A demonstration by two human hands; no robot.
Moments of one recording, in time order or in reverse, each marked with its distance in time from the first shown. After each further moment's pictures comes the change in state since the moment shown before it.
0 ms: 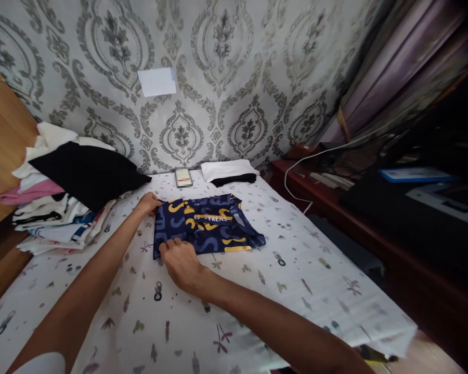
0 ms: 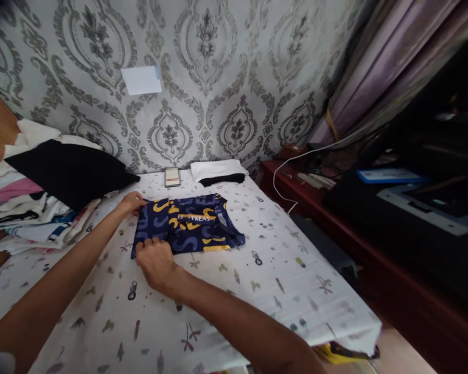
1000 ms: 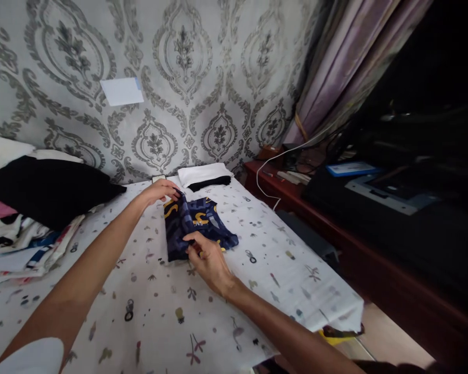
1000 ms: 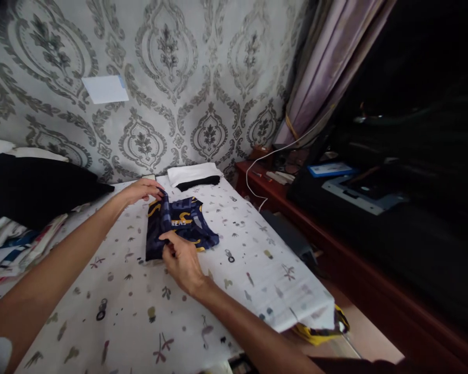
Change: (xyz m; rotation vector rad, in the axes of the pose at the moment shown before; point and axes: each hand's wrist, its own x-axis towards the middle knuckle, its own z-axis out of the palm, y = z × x) left_hand -0.018 0.142 0.039 -0.164 -0.456 0.380; right_hand -0.080 0.092 -0.001 0.860 0.571 0.279
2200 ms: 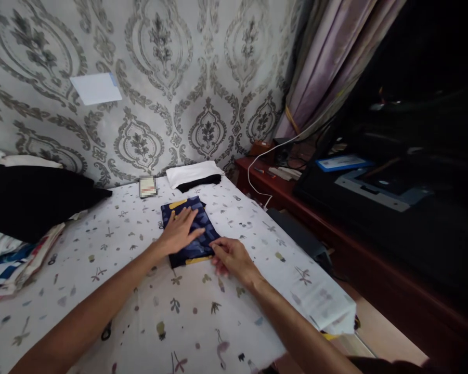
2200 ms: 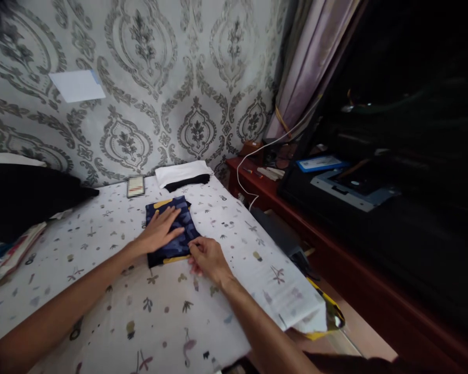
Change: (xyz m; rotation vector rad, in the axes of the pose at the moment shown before) left_hand -0.034 -0.037 0.148 0.762 0.083 0.366; right_hand -0.008 0.051 -0.083 0.314 -0.052 0.555
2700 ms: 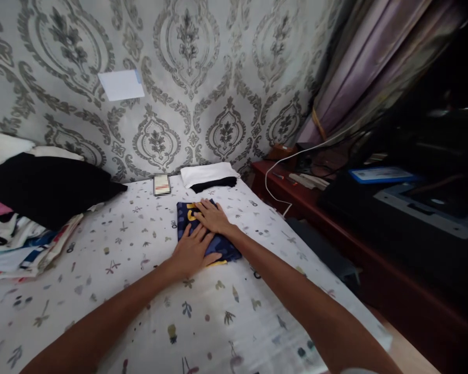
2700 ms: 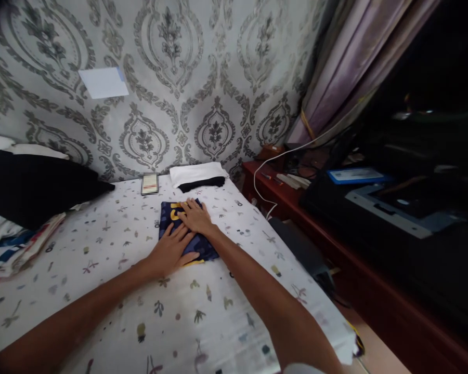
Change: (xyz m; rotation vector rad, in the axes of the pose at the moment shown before) left_hand -0.041 0.020 0.018 0.042 0.068 0.129; right_hand 0.146 -0.039 0.041 -1.142 -0.089 -0.407
